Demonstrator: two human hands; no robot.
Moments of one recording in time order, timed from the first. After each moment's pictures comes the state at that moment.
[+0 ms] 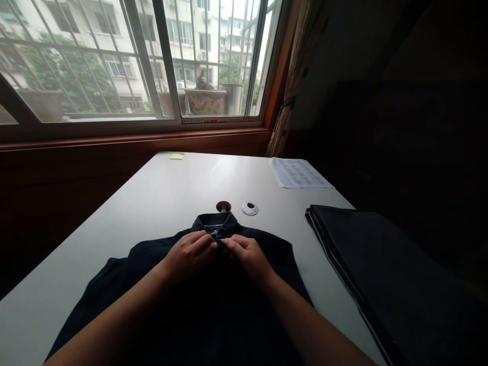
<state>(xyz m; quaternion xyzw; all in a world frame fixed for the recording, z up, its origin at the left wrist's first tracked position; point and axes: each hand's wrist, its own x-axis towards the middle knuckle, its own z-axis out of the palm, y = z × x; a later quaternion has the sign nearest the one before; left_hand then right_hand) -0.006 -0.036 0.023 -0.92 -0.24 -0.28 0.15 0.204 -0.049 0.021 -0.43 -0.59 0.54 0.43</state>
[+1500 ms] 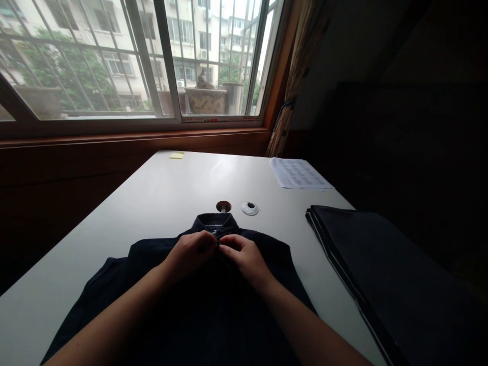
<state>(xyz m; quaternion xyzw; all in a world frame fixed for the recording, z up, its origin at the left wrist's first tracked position) -0.006 -0.036 0.013 -0.83 -0.37 -0.38 -0.17 0.198 -0.052 0.009 -0.45 -0.56 0.54 0.43</state>
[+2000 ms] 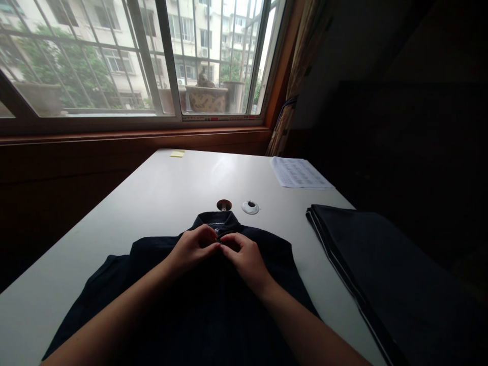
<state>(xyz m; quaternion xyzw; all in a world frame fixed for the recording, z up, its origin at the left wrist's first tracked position) -0.004 -0.034 0.016 -0.75 -0.42 -0.36 -0.36 0.194 -0.056 0.012 -0.48 -0.63 0.42 0.44</state>
